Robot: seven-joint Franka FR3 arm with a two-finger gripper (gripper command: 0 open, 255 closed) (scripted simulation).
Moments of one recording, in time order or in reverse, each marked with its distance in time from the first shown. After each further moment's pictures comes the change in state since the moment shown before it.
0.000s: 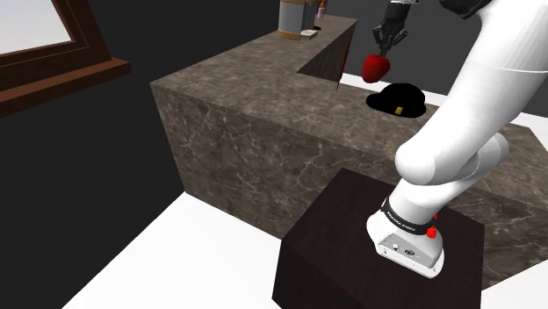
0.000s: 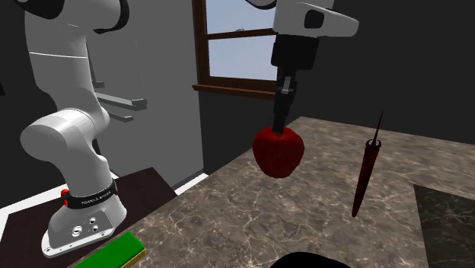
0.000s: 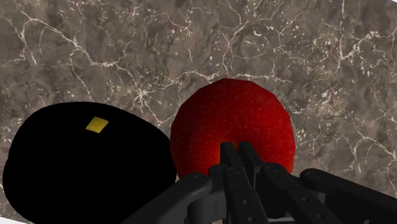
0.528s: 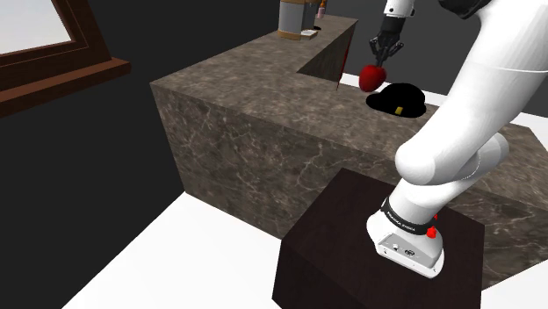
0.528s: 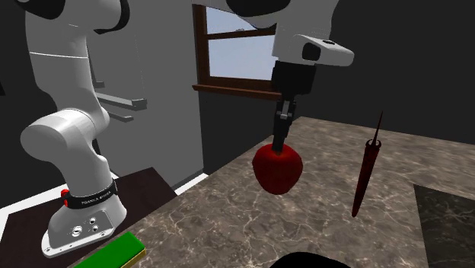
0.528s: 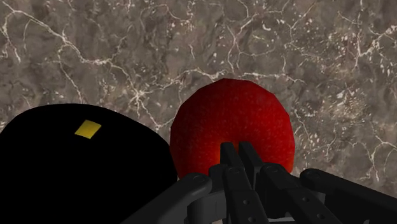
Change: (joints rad) arm 0.000 0.004 0.000 -0.100 0.002 0.104 -0.006
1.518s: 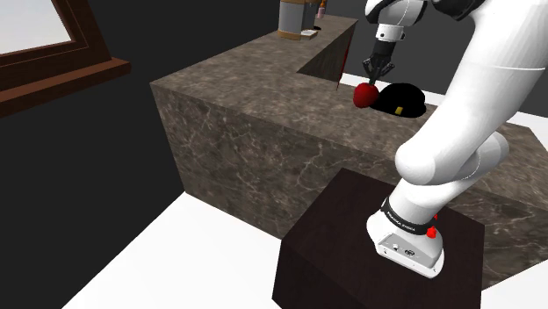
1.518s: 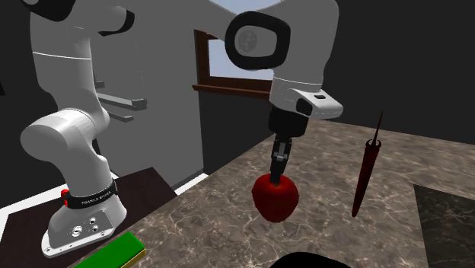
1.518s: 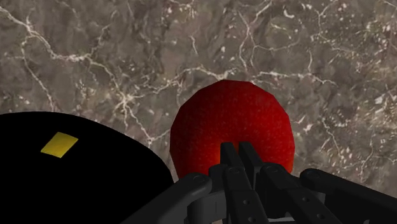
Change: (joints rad) arm 0.000 0.036 0.004 -0.163 0.019 0.195 -0.014
